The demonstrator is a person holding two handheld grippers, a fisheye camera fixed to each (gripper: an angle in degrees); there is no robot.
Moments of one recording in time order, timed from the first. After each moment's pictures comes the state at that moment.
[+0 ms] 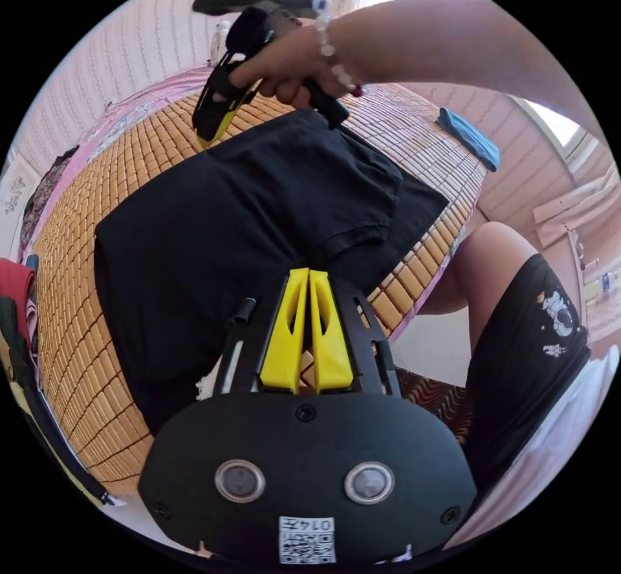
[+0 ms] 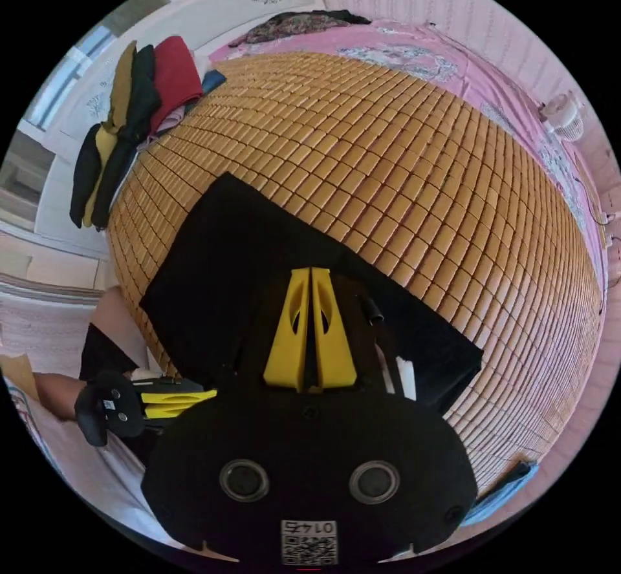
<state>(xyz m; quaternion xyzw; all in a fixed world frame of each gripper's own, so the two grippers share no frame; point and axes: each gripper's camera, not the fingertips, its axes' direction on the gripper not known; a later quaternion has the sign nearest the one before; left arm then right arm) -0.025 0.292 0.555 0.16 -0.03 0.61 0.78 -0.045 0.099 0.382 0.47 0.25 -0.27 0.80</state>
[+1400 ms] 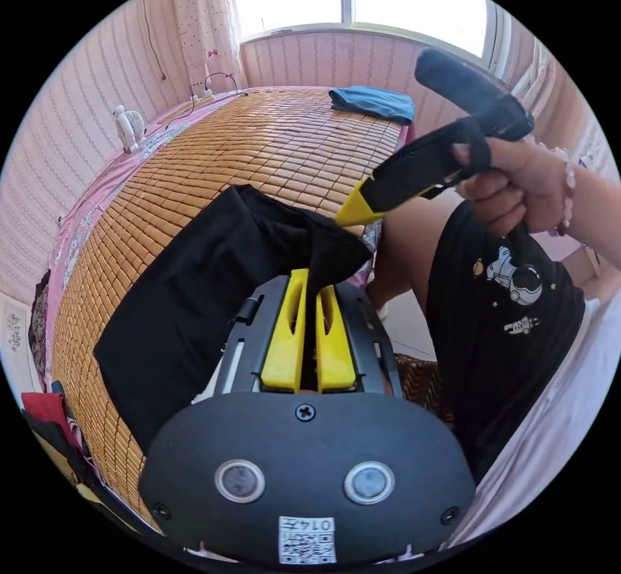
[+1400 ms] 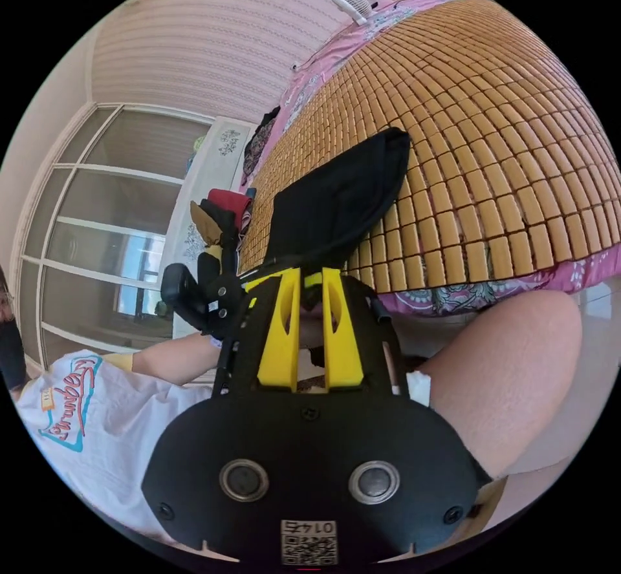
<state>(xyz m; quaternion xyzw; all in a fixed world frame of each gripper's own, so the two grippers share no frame) -0.051 0.457 0.596 0.17 -0.04 0.75 0.63 0.358 0.349 0.541 0.56 -0.19 -0.15 0.79</state>
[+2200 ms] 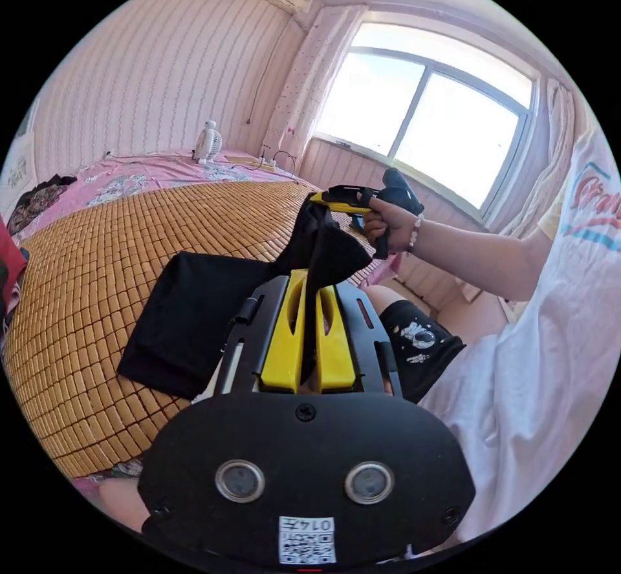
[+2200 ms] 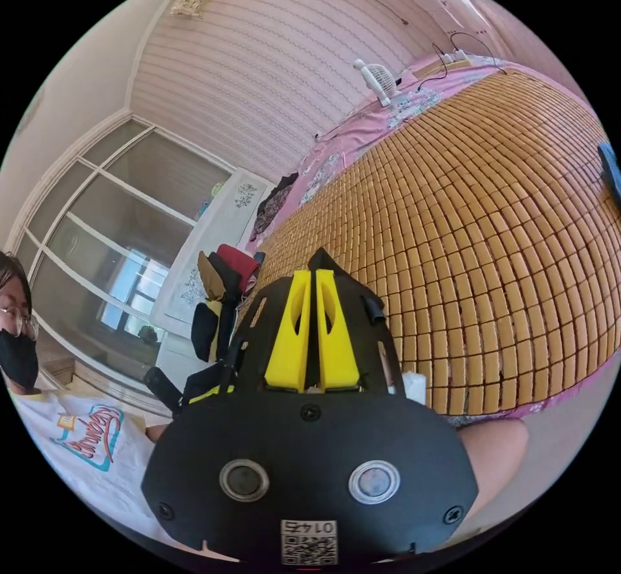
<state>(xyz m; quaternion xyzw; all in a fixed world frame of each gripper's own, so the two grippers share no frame) -0.191 0.405 0.459 0.27 0.21 0.61 0.71 0.304 0.377 0.463 0.66 -0.14 -0.20 0.71</state>
